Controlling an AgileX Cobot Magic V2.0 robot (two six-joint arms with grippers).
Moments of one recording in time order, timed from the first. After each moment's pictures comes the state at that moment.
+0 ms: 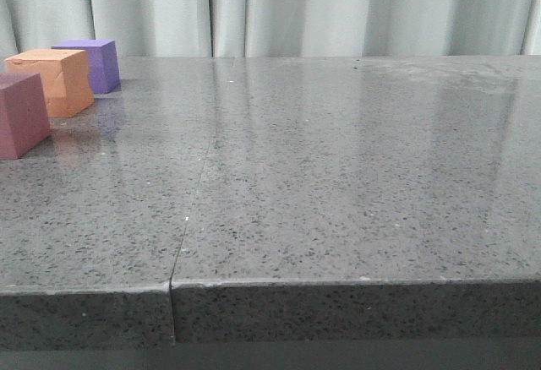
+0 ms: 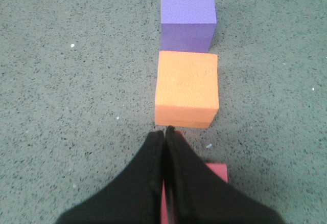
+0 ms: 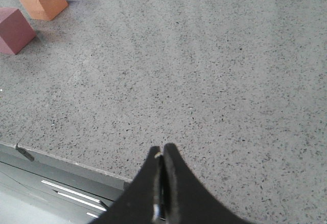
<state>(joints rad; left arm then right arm) -0.24 1.31 -1.21 0.33 0.77 -0.47 0.49 0.29 -0.47 0.01 0.66 0.26</state>
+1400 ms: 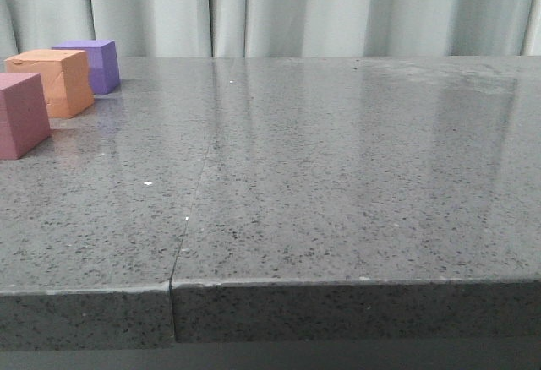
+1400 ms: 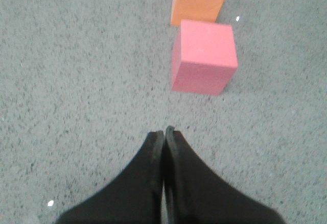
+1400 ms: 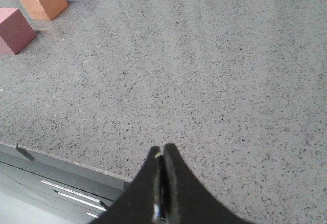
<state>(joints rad) -0.24 0.59 -0.70 0.24 0.87 -0.47 0.49 0.29 -0.47 0.01 0.66 0.26</state>
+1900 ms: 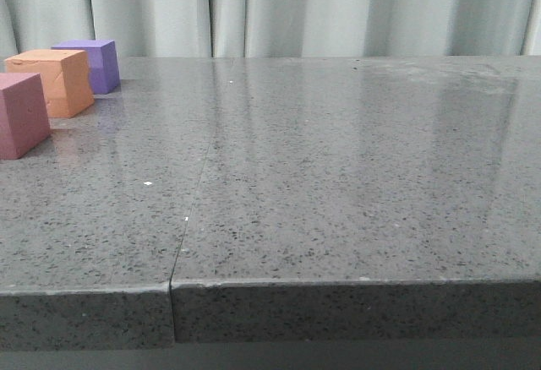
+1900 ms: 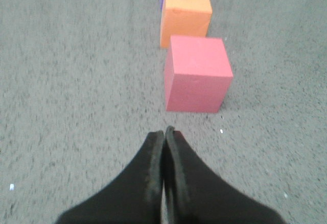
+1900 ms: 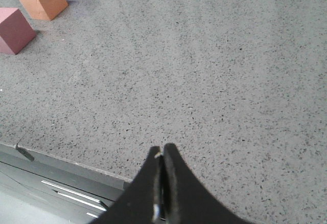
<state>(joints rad) -0.20 0.45 -0.44 0.24 0.51 -0.38 0.49 0.29 -0.47 0.01 0.66 0.26</state>
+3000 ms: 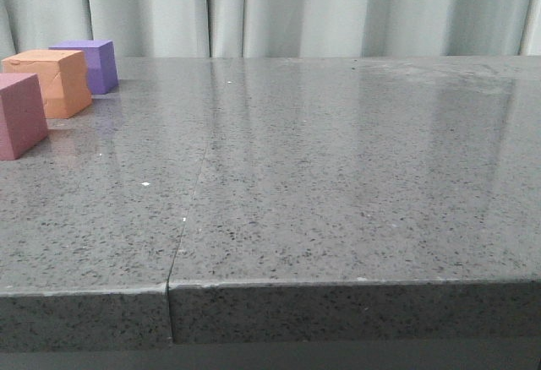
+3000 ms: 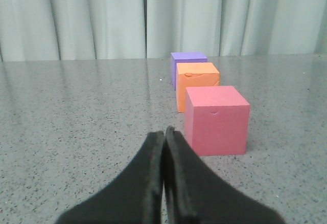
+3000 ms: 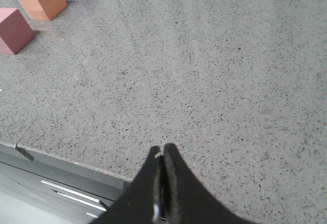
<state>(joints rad) -0.04 -0.01 0.00 -0.04 0.08 0.03 0.49 0.29 -0.47 0.01 0.66 0.26</state>
